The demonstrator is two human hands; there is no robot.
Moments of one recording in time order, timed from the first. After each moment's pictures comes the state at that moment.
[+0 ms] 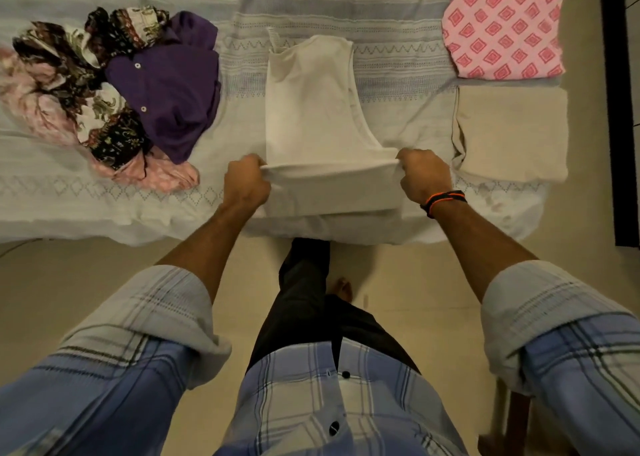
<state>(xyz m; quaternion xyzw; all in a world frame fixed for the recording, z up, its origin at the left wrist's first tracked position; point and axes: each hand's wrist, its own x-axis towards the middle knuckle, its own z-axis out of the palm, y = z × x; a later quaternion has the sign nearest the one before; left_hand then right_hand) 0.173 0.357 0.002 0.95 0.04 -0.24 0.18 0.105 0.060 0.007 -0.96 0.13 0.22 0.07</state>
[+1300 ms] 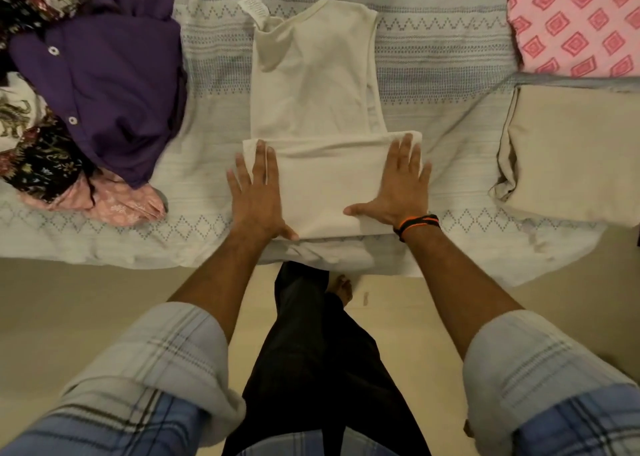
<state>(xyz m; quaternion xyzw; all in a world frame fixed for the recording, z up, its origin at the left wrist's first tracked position) 0.222 0.326 -0.112 0.91 -0.13 -0.39 -0.04 0.176 0.090 -0.111 -0.92 0.17 0.33 0.11</state>
